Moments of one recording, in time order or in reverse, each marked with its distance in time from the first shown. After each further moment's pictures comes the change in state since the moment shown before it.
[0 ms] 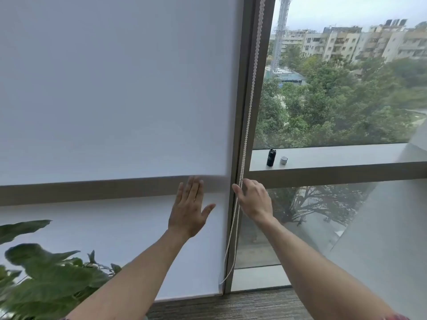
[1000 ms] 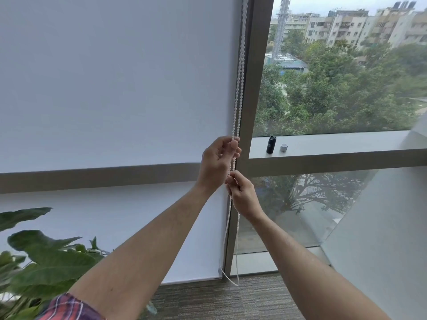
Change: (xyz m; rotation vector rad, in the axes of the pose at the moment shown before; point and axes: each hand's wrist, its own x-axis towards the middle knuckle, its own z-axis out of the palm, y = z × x) left_hand 0.068 0.082 -0.091 -1.371 0.257 -0.110; right_hand -0.028 -0.014 0.019 0.767 -0.058 -0.088
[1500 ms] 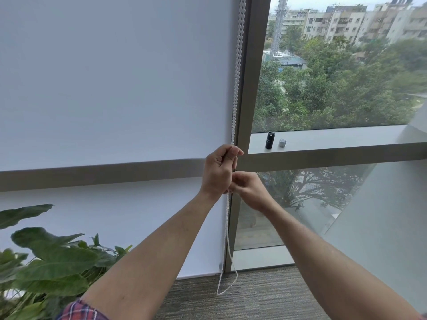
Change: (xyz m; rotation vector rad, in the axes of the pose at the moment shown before) left_hand -0.029 0.001 0.008 -0.053 0.048 -0.005; right_hand -0.006 -0.025 -0.031 0.079 -0.290 0.005
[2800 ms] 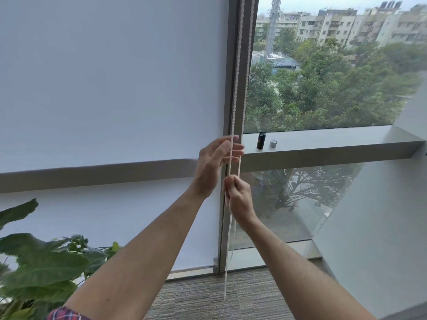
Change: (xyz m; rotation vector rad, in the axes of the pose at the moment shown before) left_hand 0.005 0.016 0.002 -0.218 -0.177 -0.098; right_hand -0.020 0.011 0.033 0.152 0.379 0.025
